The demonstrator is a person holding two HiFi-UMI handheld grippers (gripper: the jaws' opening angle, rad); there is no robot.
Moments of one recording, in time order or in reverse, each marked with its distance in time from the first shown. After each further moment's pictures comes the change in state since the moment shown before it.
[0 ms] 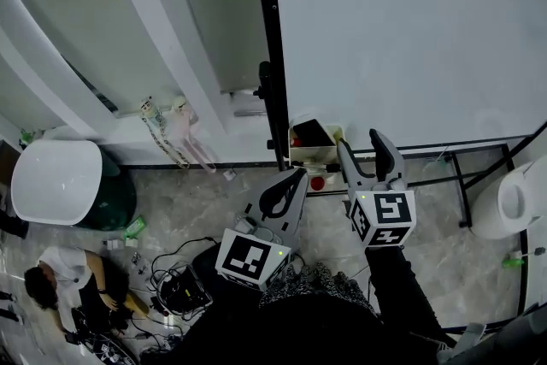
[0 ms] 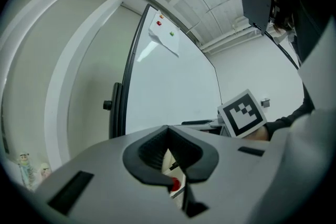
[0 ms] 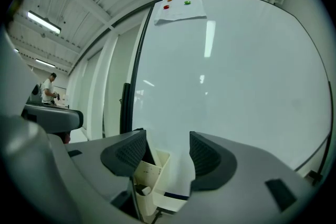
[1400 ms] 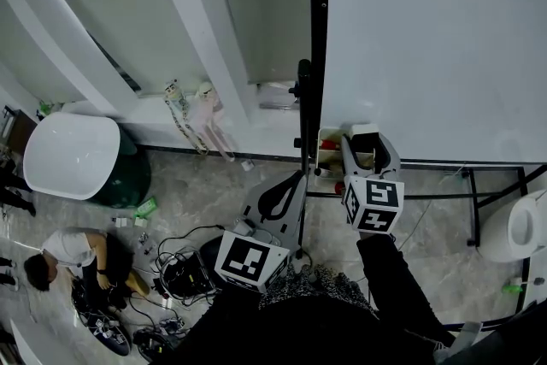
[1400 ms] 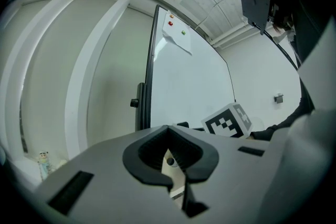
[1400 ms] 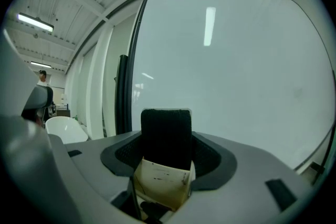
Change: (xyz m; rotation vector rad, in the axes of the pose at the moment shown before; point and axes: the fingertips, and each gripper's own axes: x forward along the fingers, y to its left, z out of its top) left arm -0.029 0.042 -0.006 -0.003 0.045 0.151; right arm 0.060 0.029 -0.041 0.039 0.097 0.003
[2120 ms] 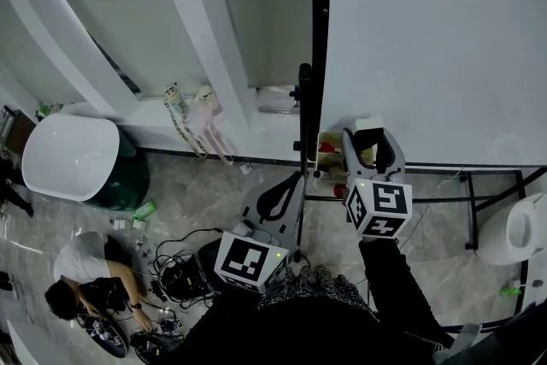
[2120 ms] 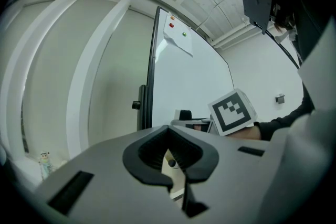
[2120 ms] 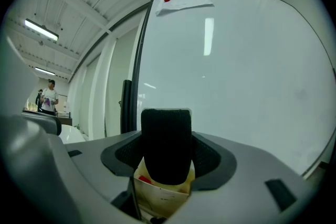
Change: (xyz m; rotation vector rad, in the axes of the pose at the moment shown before) left arm 0.000 0.002 0.000 -0.001 -0.024 0.005; right arm -0.012 0.005 0.043 0.020 -0.120 0.031
